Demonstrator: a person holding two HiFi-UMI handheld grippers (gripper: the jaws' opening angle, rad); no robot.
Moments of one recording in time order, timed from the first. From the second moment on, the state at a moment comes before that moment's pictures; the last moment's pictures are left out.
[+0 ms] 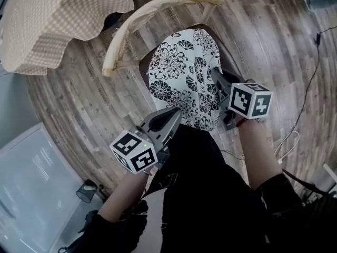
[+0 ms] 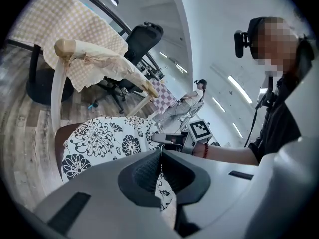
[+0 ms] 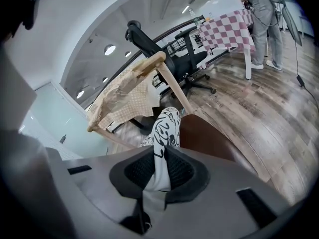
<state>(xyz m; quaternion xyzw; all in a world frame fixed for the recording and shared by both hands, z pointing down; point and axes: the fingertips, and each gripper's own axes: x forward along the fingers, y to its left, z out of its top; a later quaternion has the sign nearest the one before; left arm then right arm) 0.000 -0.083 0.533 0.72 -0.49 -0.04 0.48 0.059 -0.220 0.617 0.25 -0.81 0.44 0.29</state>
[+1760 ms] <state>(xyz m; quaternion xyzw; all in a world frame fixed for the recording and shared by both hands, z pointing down) 0.004 -0.121 0.604 0.74 -0.47 -0.04 0.48 0.086 -0.265 0.711 0.32 -0.78 0.43 0.31</state>
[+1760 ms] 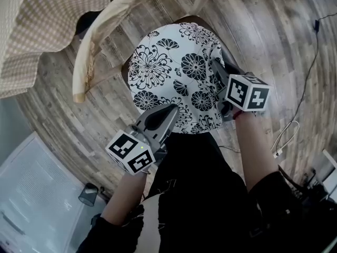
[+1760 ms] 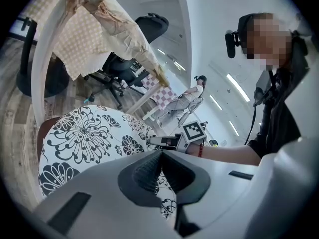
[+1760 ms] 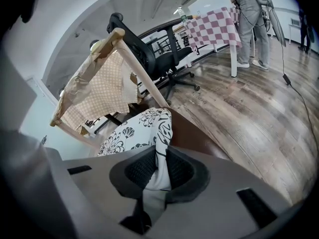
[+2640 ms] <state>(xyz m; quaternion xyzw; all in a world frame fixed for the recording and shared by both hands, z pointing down) 0.007 -0.137 0.613 0.73 -0.47 -0.03 0.49 0.100 -0.276 0.737 0.34 -0.78 0.37 0.37</state>
